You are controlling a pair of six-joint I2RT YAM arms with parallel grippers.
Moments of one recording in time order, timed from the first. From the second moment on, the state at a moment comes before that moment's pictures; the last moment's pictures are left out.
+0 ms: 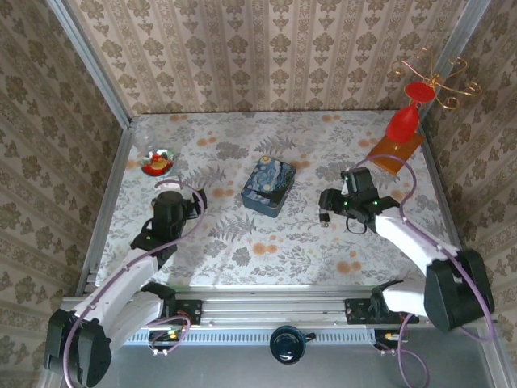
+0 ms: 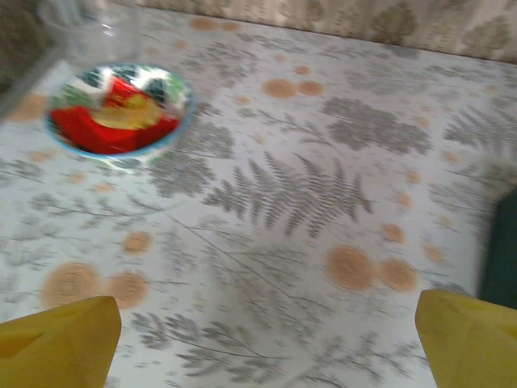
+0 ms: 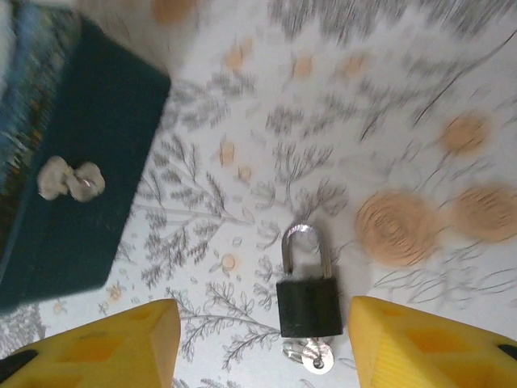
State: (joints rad) left arm -0.40 0.87 0.45 -0.06 -0.36 -0.30; right arm 0.26 1.22 0.72 -0.35 -0.05 0.49
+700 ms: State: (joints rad) left arm -0.29 1.37 0.31 0.67 -0.49 0.20; right arm 0.20 1.31 0.38 0.46 0.50 0.03
